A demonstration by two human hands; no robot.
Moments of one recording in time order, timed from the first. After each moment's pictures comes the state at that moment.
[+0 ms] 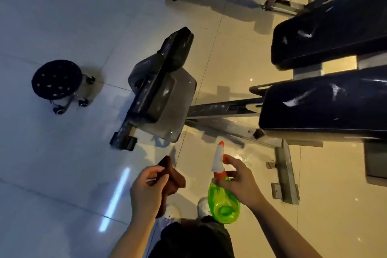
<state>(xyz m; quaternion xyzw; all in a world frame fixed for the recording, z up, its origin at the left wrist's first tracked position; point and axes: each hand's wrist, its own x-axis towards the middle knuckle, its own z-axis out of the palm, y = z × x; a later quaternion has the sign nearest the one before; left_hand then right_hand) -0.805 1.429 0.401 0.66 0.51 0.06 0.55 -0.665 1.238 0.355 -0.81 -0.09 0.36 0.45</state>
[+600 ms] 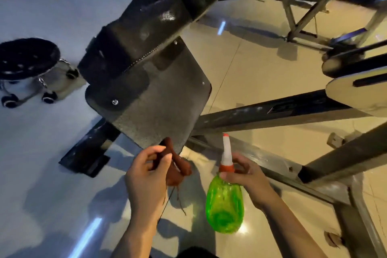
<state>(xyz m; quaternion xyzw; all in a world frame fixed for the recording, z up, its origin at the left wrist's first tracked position) -0.713 1.462 0.067 0.60 0.47 0.30 0.57 -0.557 1.306 0.007 -0.74 -0.16 0.35 0.55</state>
